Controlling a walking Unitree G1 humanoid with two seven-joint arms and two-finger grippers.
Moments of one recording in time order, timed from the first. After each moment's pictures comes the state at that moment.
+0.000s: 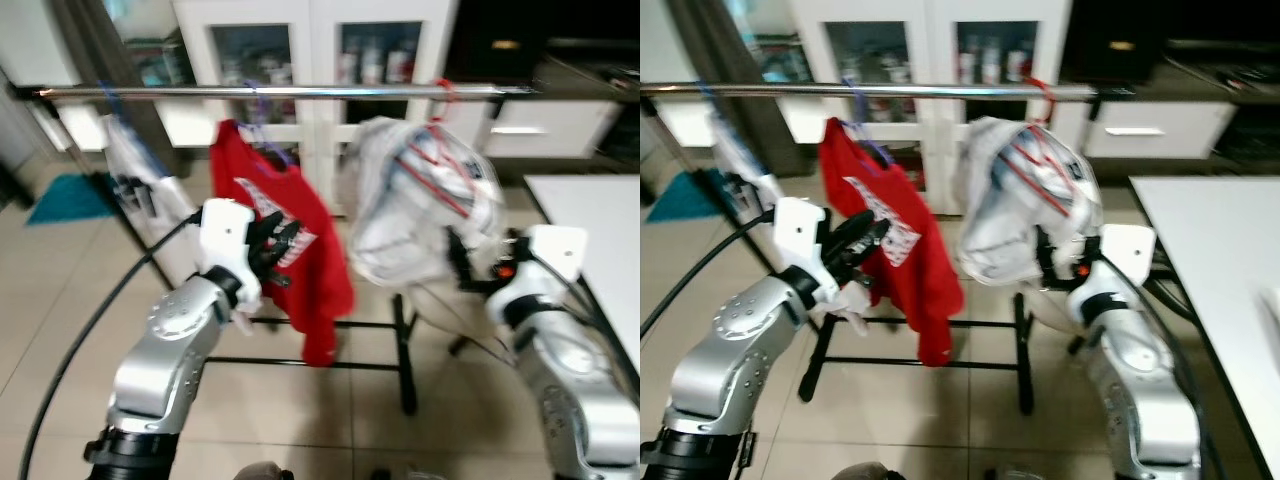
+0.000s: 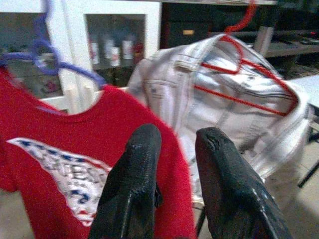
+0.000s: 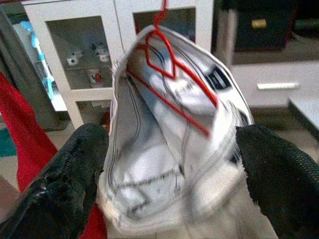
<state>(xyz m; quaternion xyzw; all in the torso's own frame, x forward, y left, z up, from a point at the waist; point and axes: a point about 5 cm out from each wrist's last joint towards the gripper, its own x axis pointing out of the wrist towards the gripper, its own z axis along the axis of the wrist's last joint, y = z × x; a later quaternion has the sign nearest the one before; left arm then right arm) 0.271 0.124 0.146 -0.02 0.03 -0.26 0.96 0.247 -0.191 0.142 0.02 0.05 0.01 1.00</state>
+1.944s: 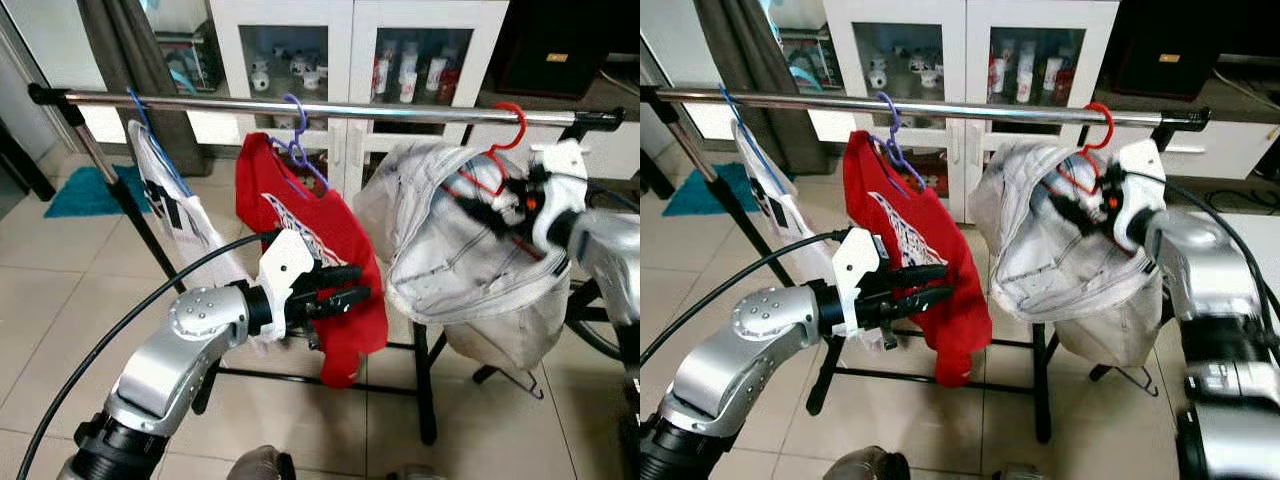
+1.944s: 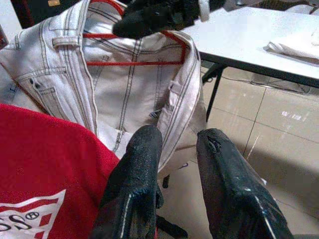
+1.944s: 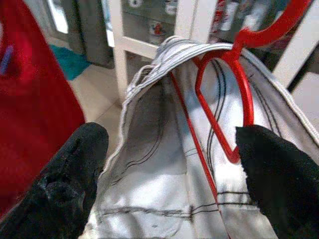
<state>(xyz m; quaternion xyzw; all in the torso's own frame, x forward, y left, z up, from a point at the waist) 0.246 0.090 0.146 0.05 0.07 -0.54 0.84 0.343 -0.253 0.171 -0.08 0.16 0.18 0.97</state>
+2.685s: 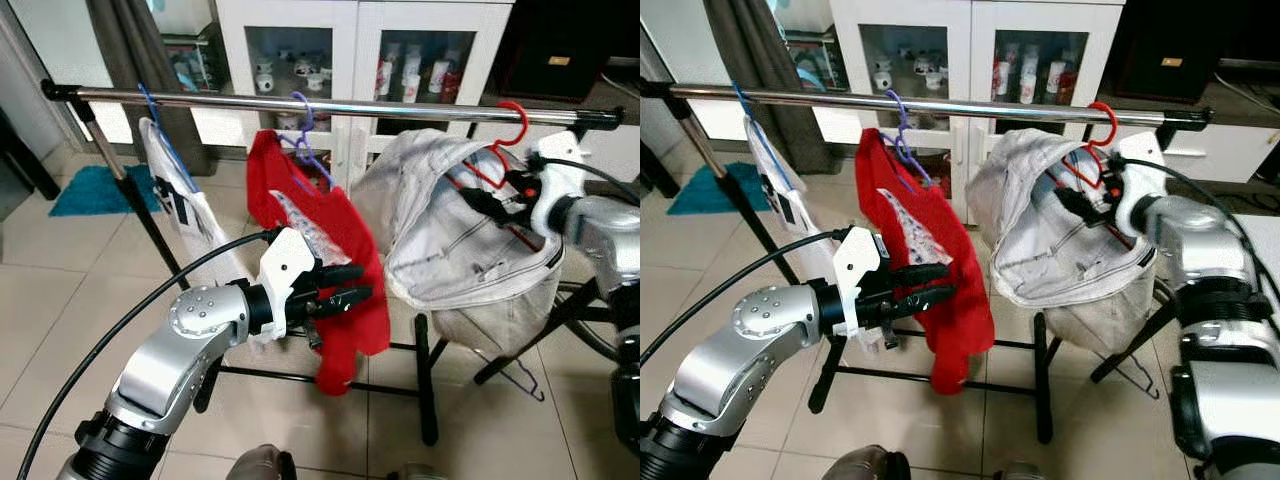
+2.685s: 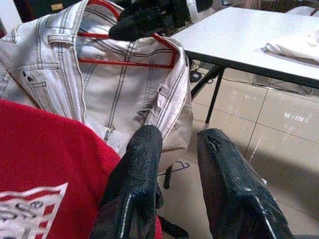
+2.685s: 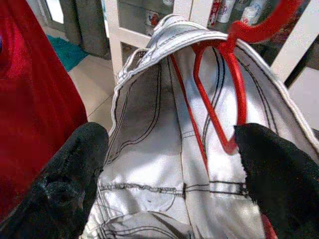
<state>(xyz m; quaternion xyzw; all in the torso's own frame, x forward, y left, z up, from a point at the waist) 0.246 0.089 0.146 0.05 0.07 -0.54 0.84 0.359 -0.268 0.167 -0.08 0.18 0.18 0.96</state>
